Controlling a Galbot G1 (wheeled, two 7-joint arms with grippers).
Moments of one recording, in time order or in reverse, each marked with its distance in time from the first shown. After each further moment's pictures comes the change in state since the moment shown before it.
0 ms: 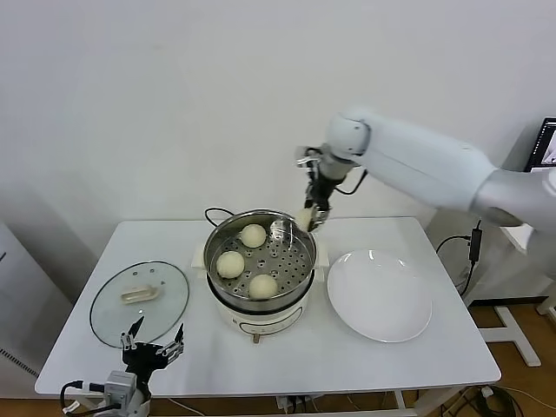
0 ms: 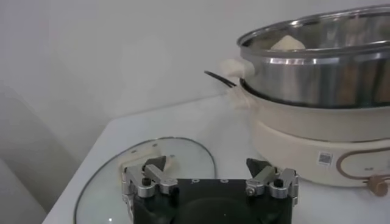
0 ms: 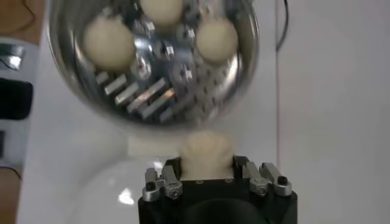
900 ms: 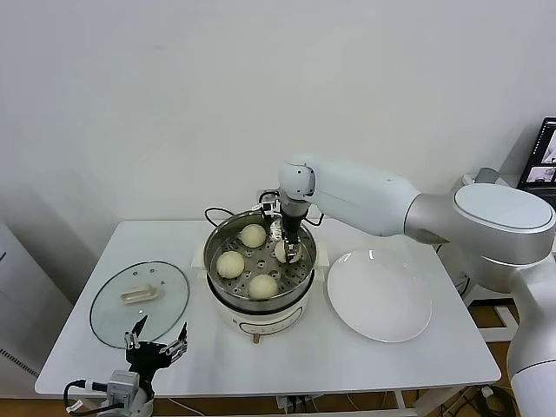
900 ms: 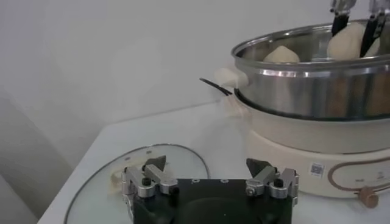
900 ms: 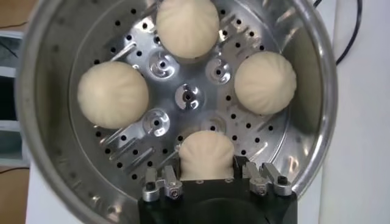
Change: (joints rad) left arm -0.001 -0.008 0.010 0.000 -0.005 0.000 0.000; right arm -0.136 0.137 -0.046 -0.076 -0.072 -0.074 0.080
